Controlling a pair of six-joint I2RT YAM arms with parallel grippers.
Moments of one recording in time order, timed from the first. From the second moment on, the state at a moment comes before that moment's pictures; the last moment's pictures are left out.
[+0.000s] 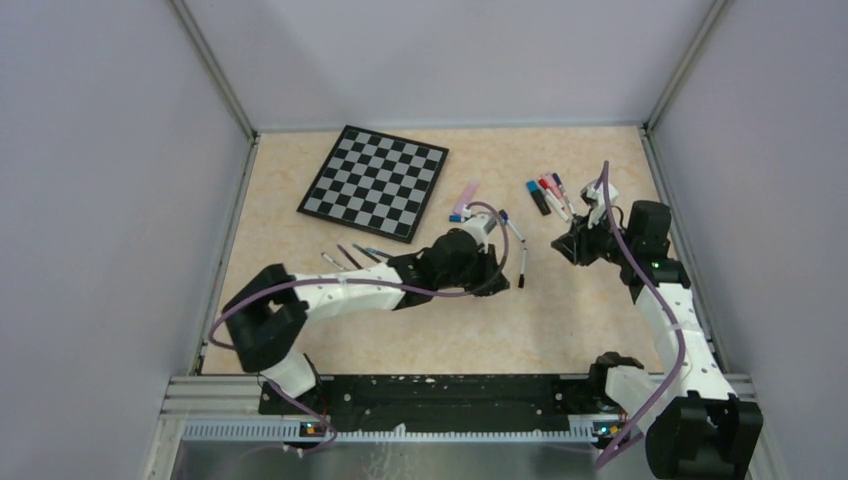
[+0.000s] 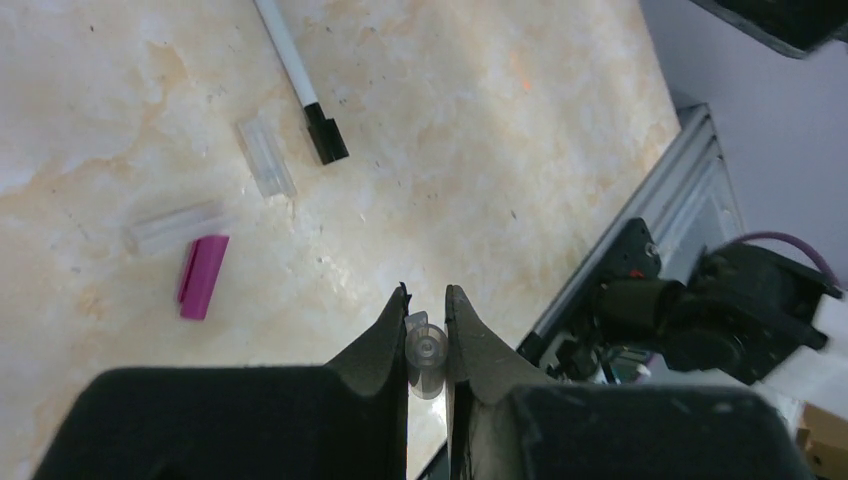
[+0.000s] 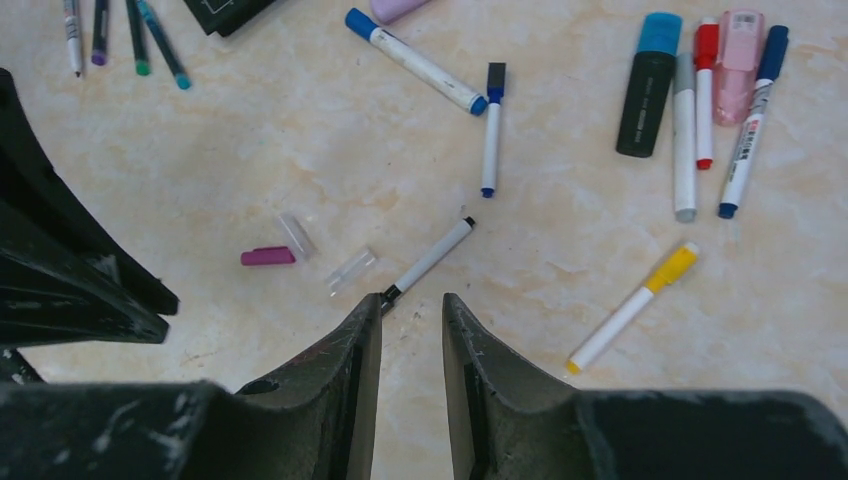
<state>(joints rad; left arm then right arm) -1.01 1.55 0.94 0.13 0.11 -0.73 -0.07 0.94 0.70 -0.37 -0.71 -0.24</state>
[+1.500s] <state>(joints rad) -1.00 2.15 1.55 -0.22 -0.02 -0.68 -0.12 0.94 0.69 -0.33 -0.56 -0.22</state>
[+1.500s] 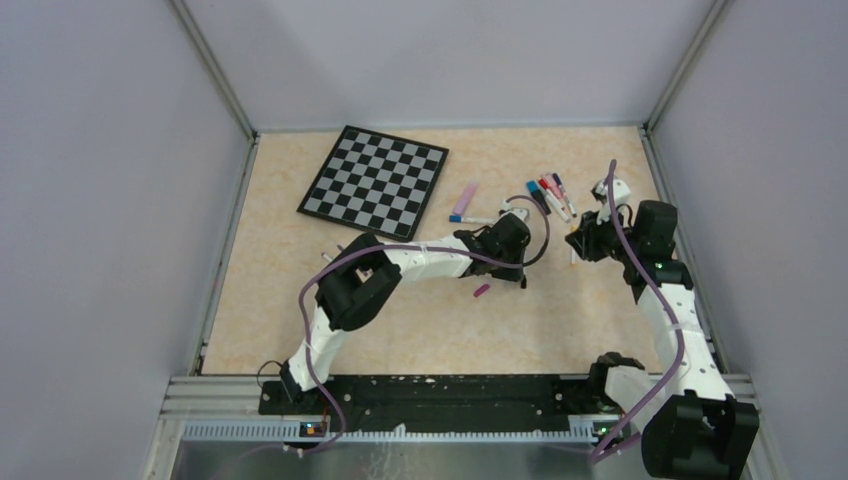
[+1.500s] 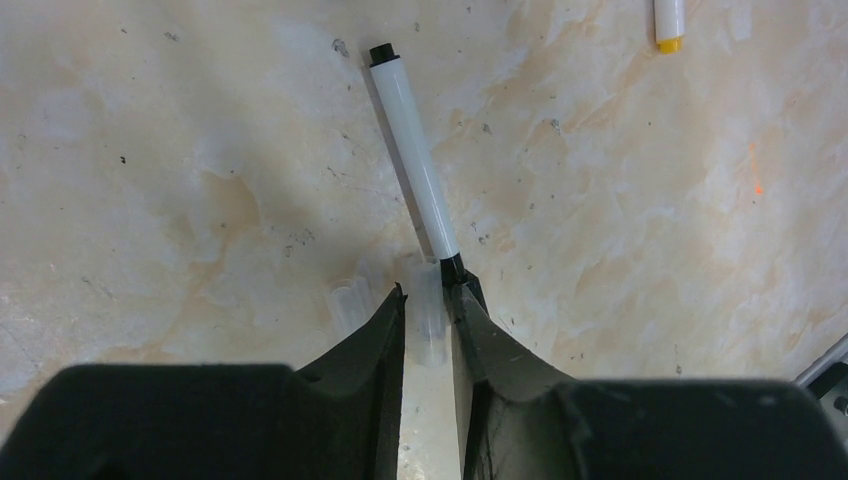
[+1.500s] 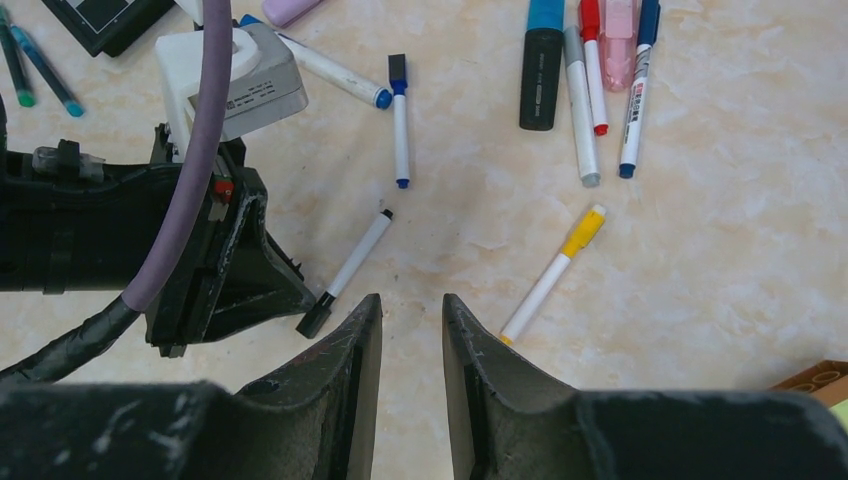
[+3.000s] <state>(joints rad) -0.98 0.92 0.54 0.10 -0.30 -0.50 -0.06 1.13 0.73 -0.52 -0.82 -0.49</state>
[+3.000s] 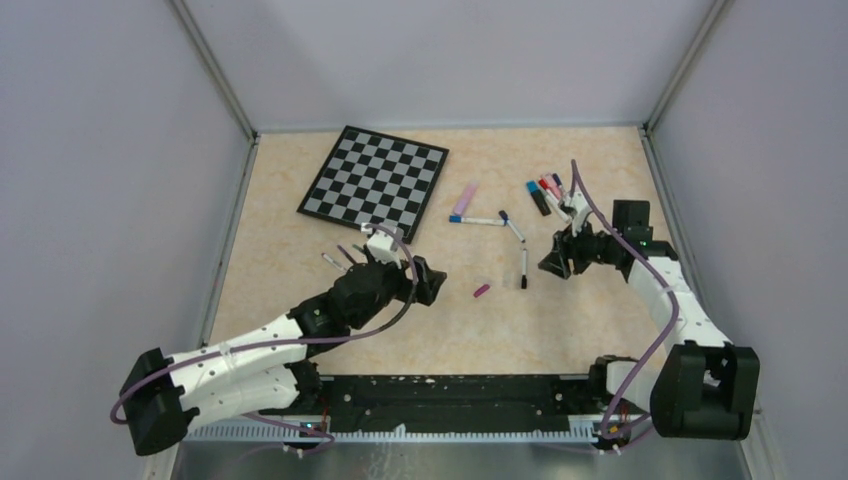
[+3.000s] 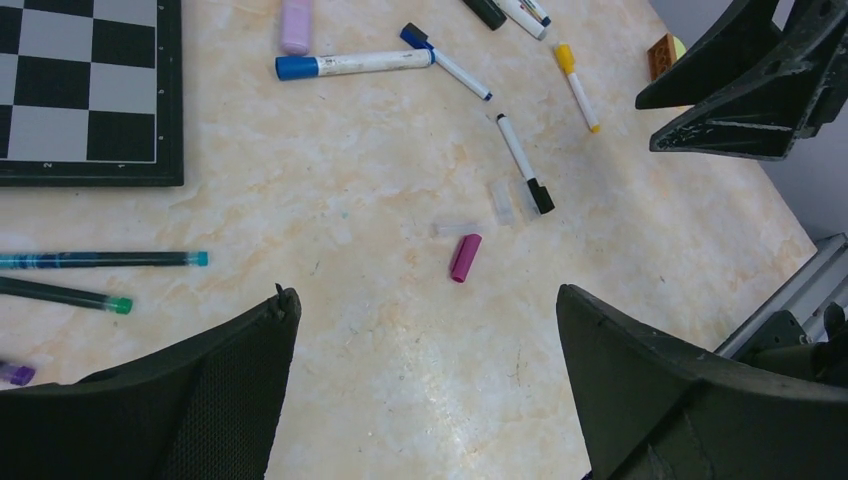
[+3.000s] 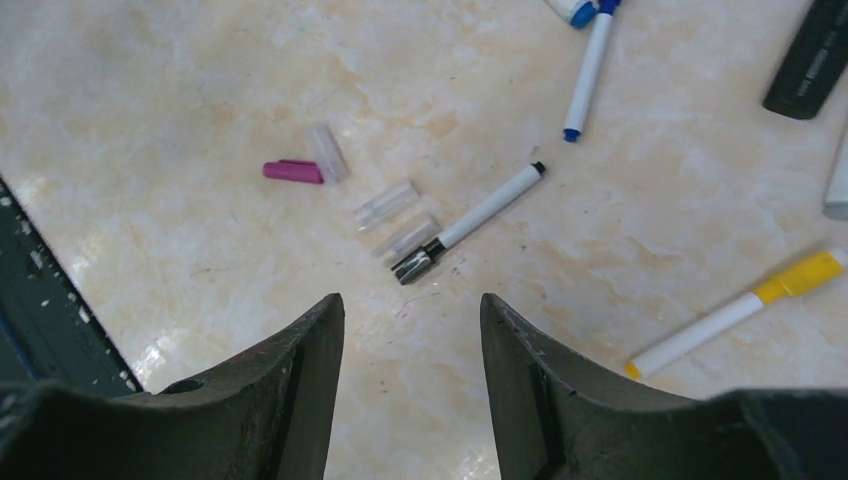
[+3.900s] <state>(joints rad) -0.97 0.82 0.47 0.11 -0.34 -0.55 -0.04 1.49 0.88 -0.34 -0.15 -0.11</state>
